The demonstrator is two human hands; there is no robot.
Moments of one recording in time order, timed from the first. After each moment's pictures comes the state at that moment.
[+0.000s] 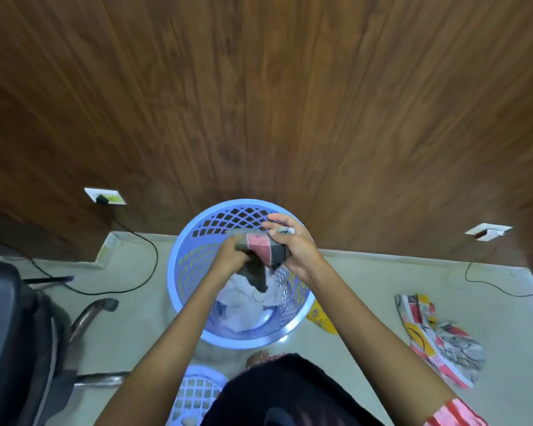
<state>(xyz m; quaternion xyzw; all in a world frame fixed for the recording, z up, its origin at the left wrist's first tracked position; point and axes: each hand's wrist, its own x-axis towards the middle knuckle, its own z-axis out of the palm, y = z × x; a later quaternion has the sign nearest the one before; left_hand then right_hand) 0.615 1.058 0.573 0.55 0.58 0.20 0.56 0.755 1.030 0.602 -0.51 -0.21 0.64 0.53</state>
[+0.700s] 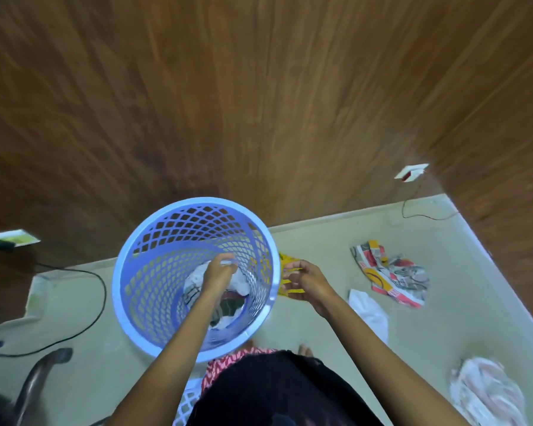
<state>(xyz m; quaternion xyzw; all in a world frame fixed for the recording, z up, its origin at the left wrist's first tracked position) 0.669 1.046 0.504 0.50 0.61 0.11 0.61 0.824 0.928 0.546 -0.72 -0.09 0.56 0.40</state>
